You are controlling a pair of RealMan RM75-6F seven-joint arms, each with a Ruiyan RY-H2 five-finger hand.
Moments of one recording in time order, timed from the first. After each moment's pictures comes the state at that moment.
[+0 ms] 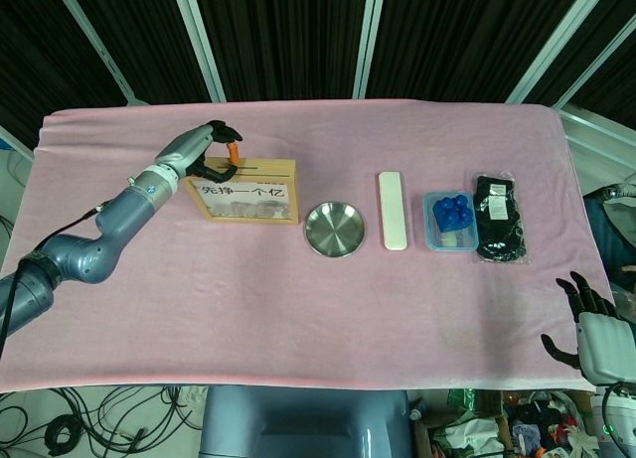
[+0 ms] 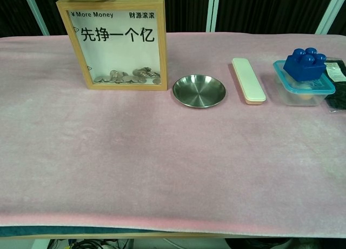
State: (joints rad) left arm -1.04 -1.28 -0.47 -1.15 0.97 0.27 -0.32; right arm 0.06 -1.11 0.09 -1.72 -1.32 1.42 -0.12
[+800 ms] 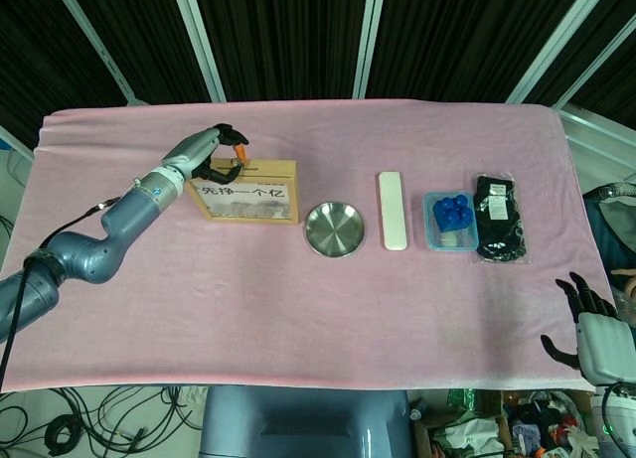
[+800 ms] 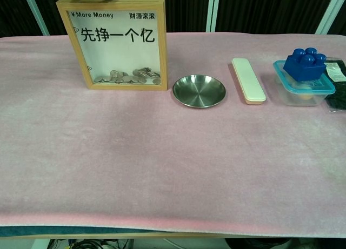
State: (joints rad) left arm -1.05 -1.30 -0.46 -1.14 1.06 0.26 -0.41; right arm 0.06 -1.11 0.09 -1.72 -1.32 1.41 -0.12
